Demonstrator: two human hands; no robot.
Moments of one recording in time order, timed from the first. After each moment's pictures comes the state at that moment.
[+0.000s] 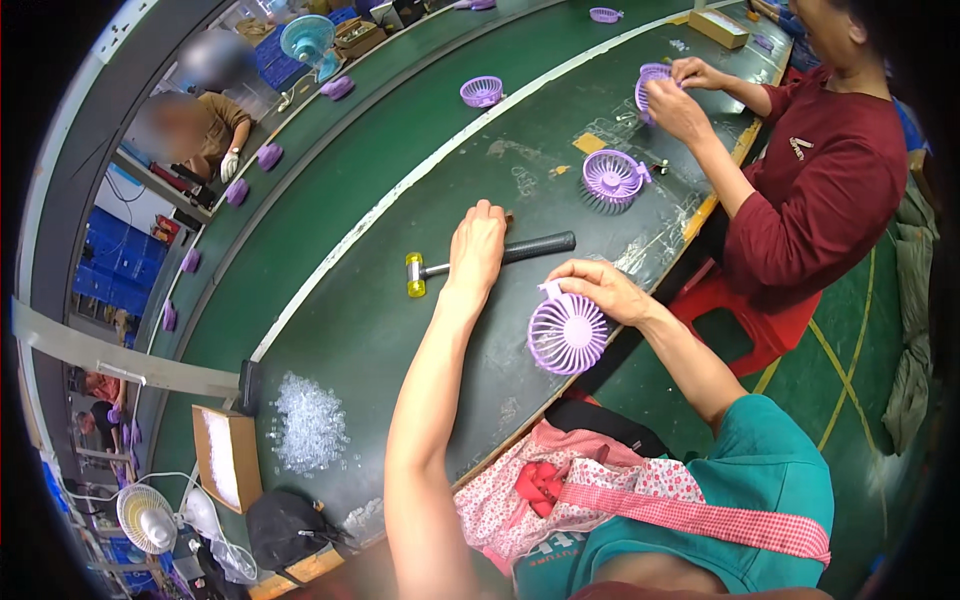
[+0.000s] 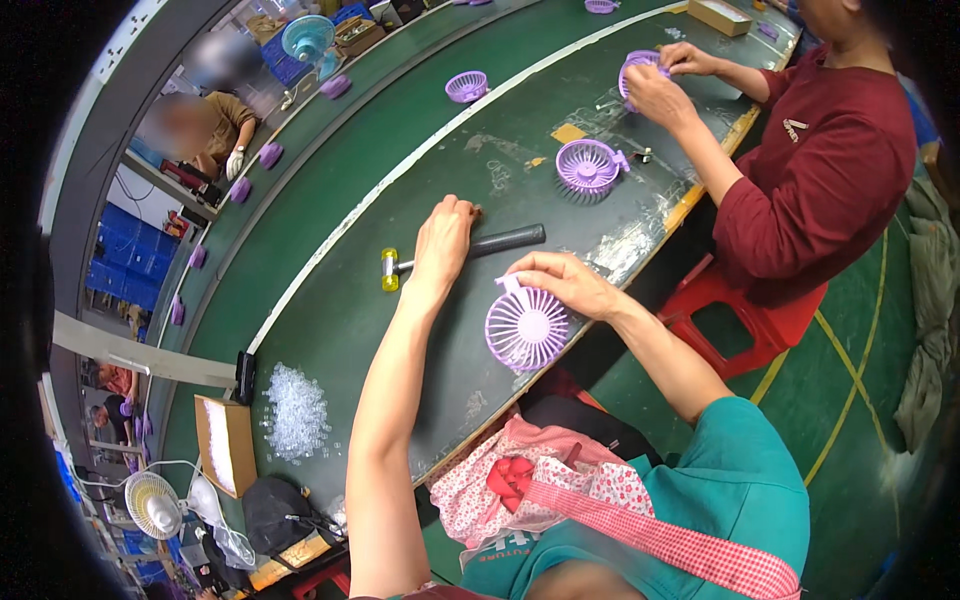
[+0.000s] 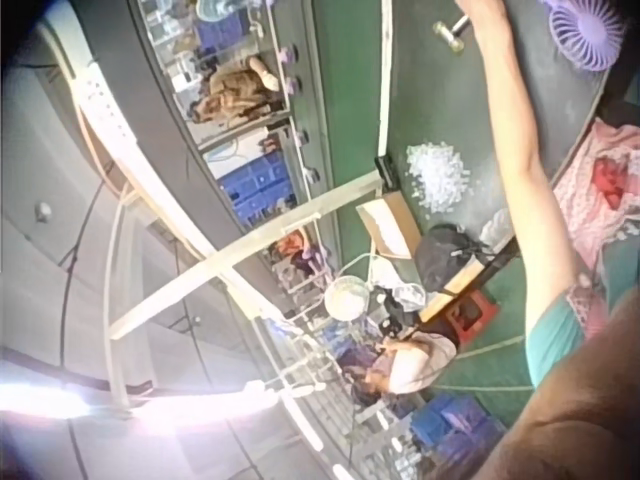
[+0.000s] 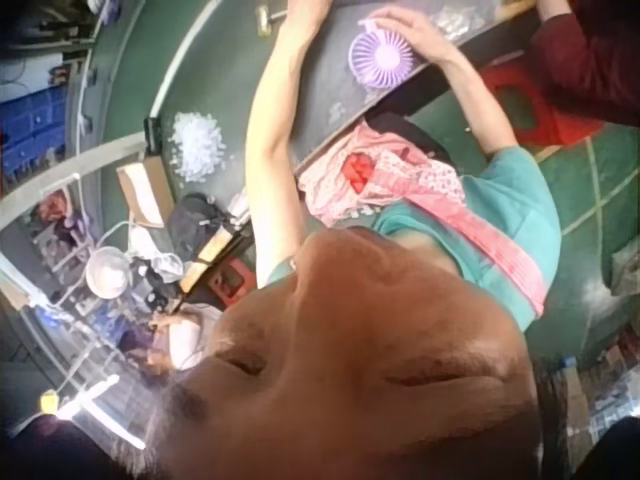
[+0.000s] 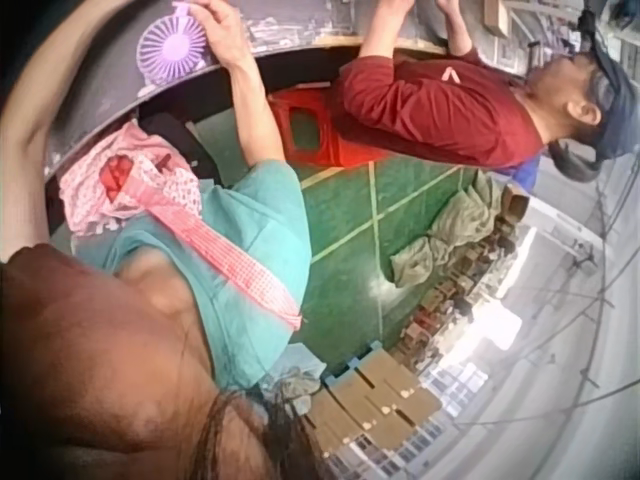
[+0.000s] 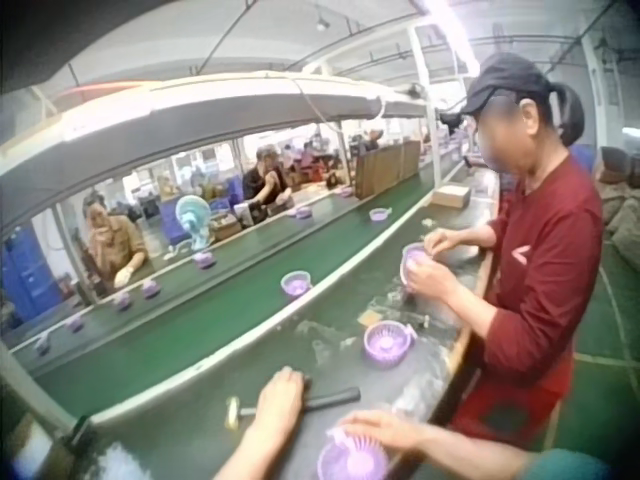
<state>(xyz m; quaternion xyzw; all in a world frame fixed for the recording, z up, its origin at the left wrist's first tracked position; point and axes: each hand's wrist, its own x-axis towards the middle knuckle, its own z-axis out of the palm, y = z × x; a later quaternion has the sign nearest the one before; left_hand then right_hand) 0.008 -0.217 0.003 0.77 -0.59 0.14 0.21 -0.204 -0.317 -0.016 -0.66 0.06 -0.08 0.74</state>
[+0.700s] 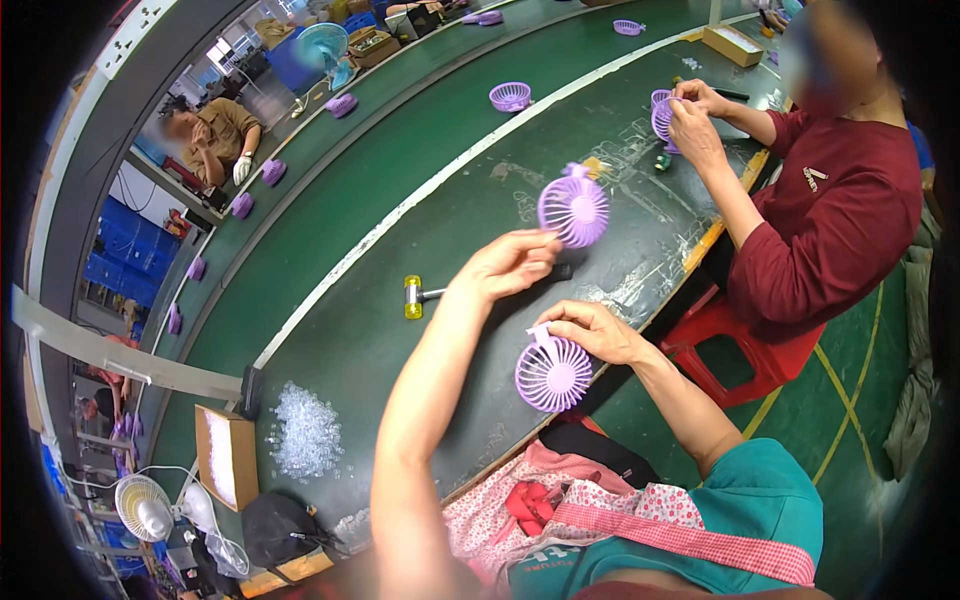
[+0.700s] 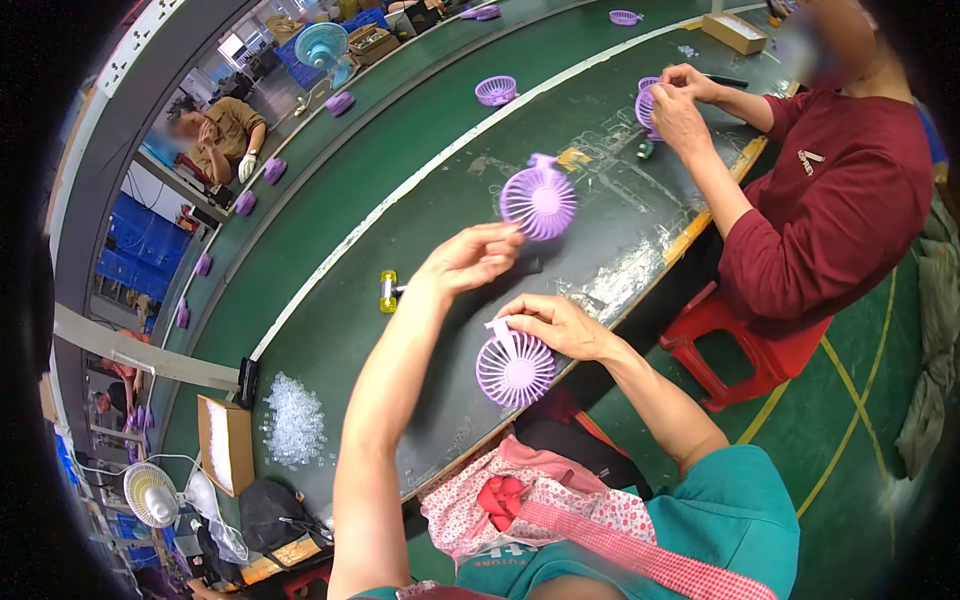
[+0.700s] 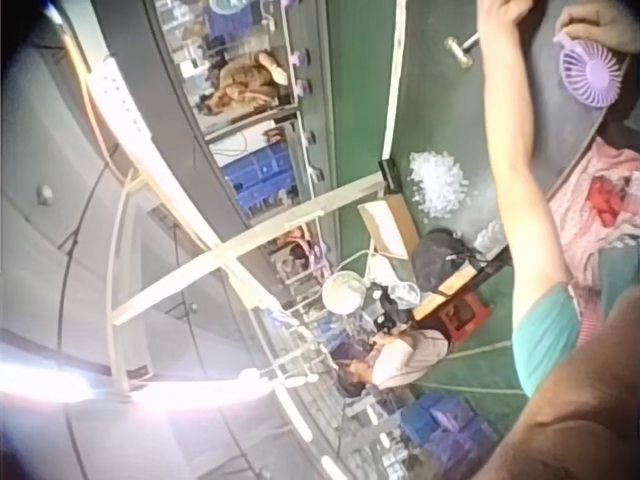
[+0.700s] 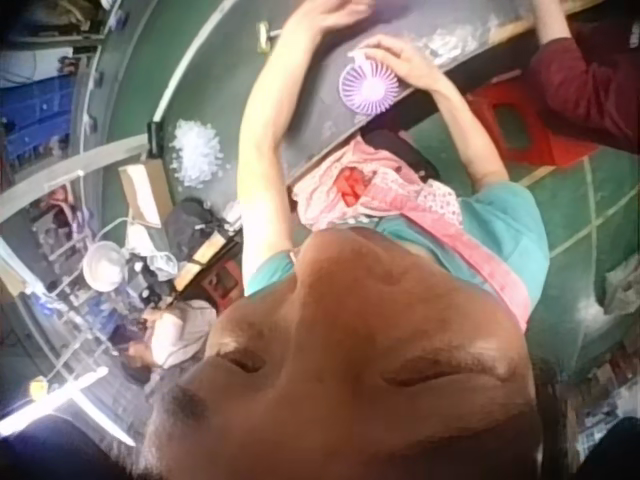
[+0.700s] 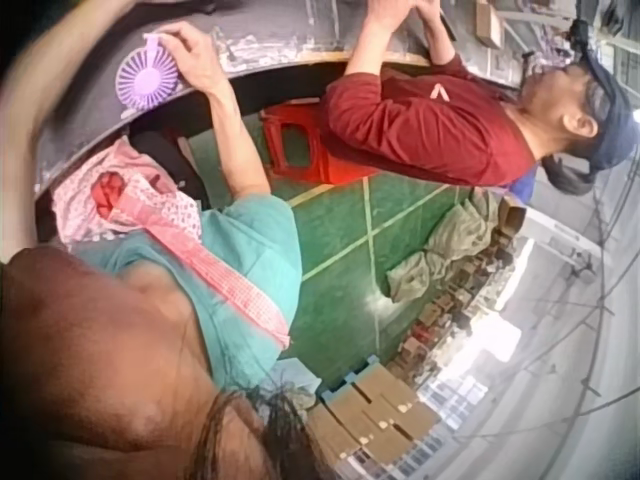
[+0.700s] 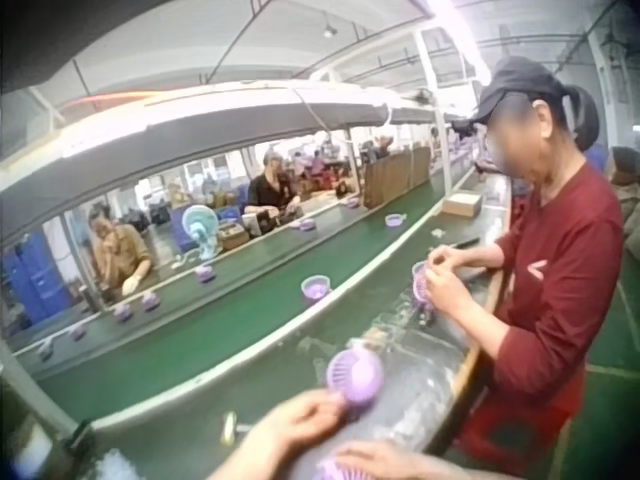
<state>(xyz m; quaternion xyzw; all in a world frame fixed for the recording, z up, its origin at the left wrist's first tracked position) 0.010 -0.269 0.014 0.29 -0.11 -0.77 0.55 -0.208 -0.317 -0.017 -0.69 0.04 -0.06 0.72</state>
